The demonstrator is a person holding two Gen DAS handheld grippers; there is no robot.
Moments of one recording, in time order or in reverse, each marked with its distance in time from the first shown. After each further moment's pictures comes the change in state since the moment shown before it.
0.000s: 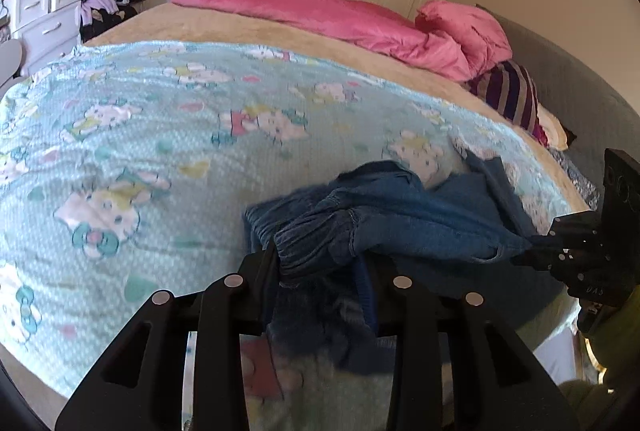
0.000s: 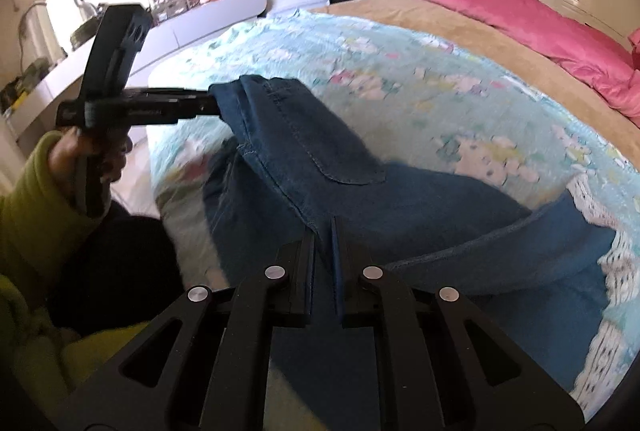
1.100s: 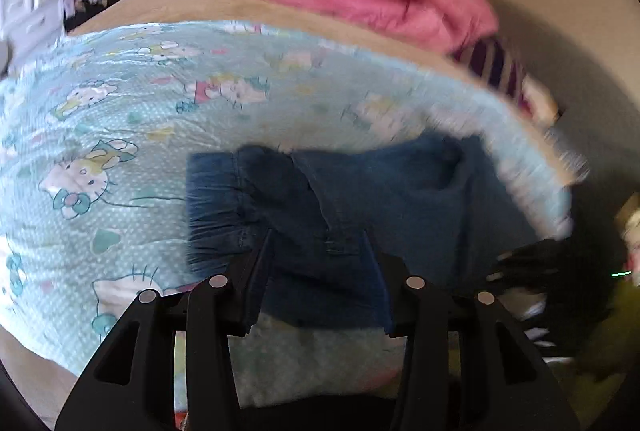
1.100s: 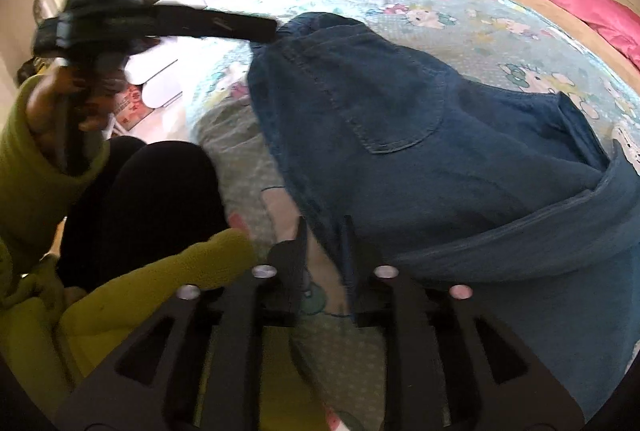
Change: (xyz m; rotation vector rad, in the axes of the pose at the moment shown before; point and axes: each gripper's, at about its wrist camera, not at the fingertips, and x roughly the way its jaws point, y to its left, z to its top) left arm 0.004 -0.044 -0.021 0.070 0.117 0.021; right arm 0.020 0.039 -0.043 -0.044 0.117 0.107
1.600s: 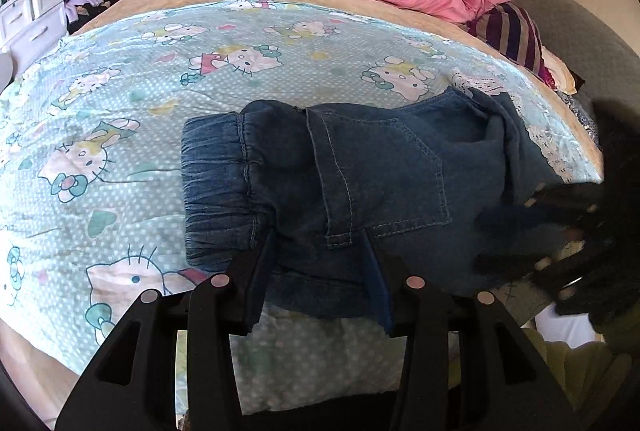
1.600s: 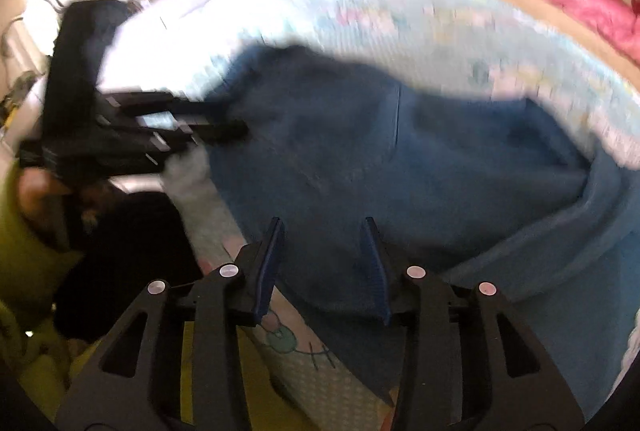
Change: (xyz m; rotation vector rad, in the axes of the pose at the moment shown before) left arm 0.018 0.003 -0.018 0.018 0.033 0.027; right arm 0.020 -0.028 0.014 0.161 0.038 -0.106
